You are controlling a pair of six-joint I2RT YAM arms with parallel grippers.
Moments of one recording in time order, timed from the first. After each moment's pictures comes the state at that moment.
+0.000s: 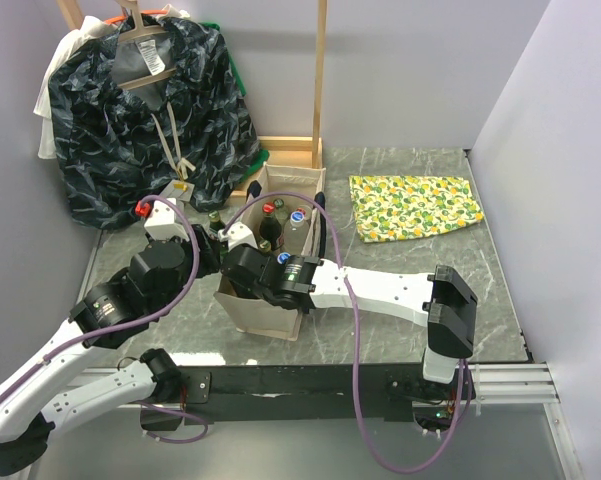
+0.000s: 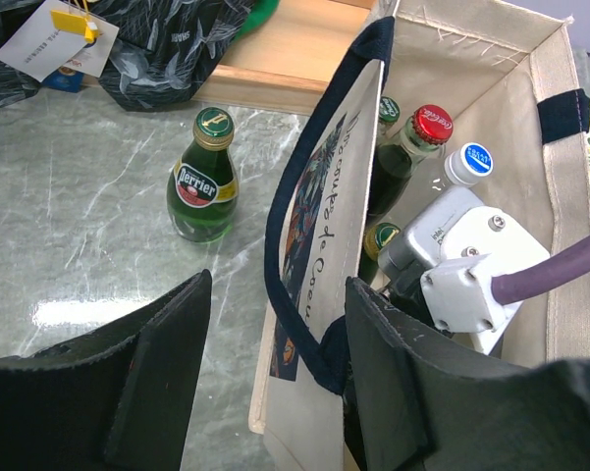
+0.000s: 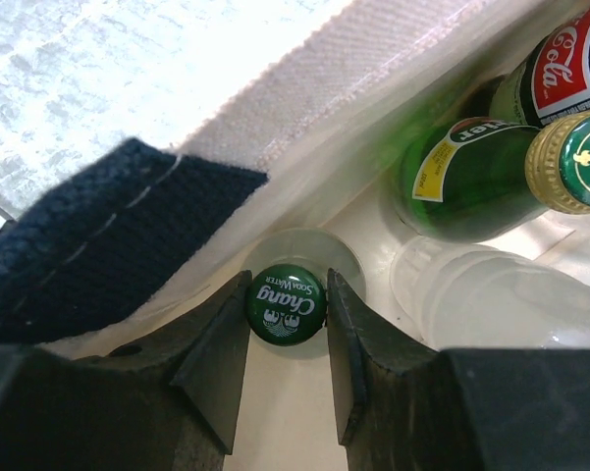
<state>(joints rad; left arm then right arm) -0.84 0.71 0.98 -0.68 -0.62 -0.57 1.25 1.75 1.49 -0.55 0.36 0.47</state>
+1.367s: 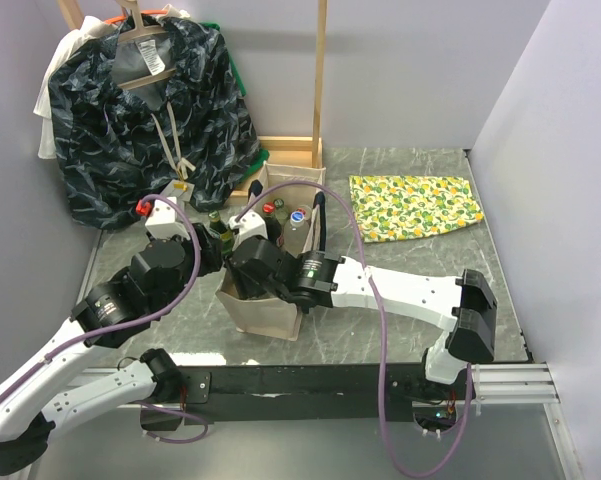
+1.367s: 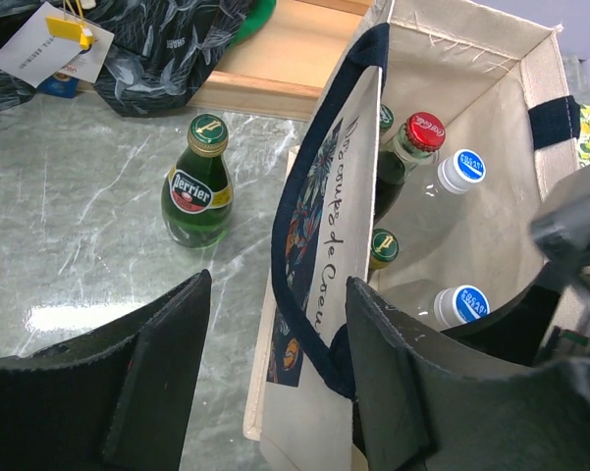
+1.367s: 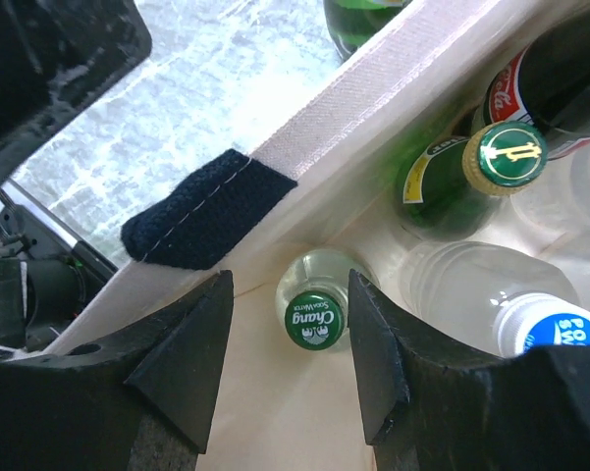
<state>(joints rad) -0.84 0.71 0.98 -0.66 -0.63 -0.56 1.25 1.65 1.49 -0.54 0.38 0.52</state>
